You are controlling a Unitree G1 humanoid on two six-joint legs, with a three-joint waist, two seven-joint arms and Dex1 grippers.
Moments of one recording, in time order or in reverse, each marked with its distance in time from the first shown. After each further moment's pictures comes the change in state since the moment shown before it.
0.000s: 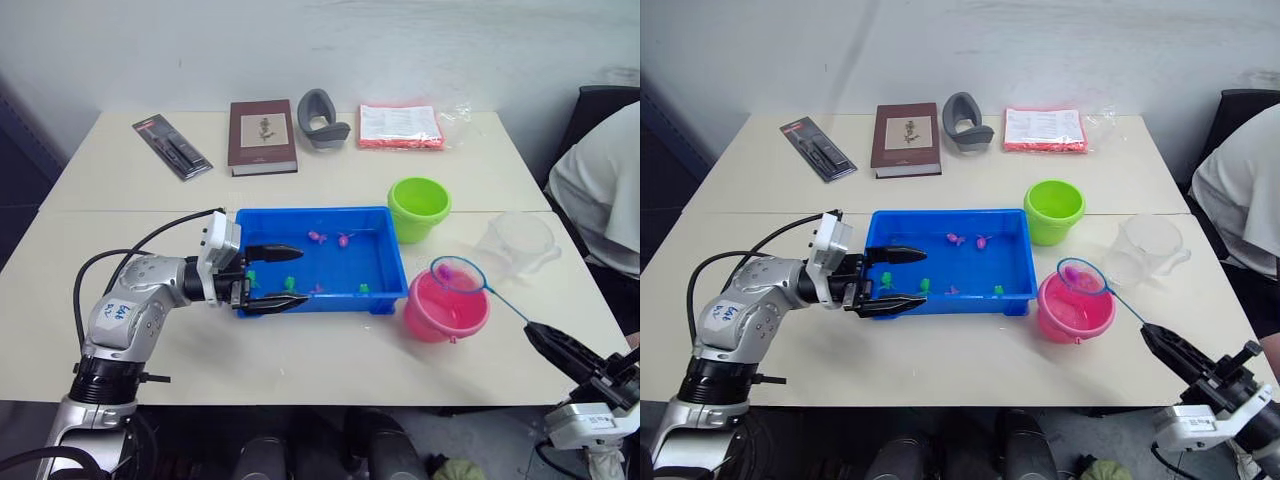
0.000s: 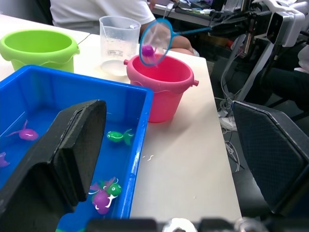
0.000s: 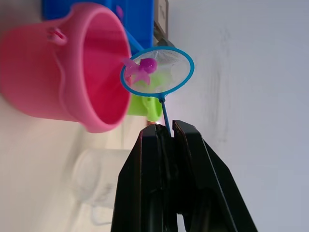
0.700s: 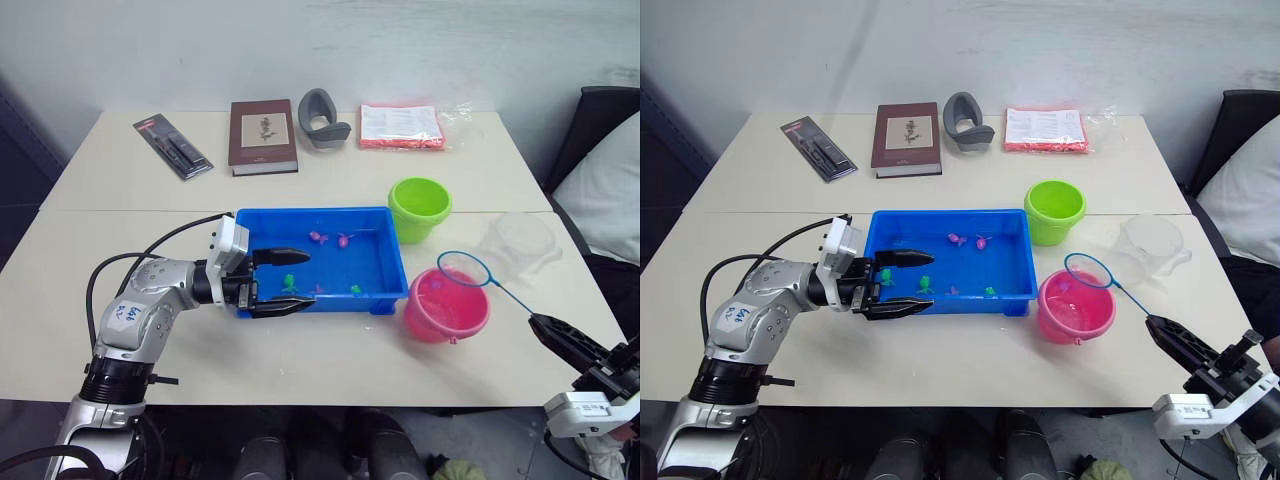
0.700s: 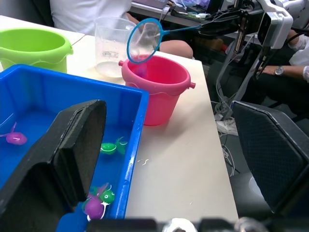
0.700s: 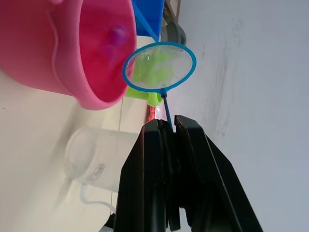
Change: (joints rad) left arm 0.001 -0.025 -0.018 0.017 0.005 -0.008 0.001; right arm 0.094 -0.114 0.056 -0.072 -0.092 0.142 -0.126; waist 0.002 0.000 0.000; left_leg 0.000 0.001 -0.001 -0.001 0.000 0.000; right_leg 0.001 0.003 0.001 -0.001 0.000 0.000
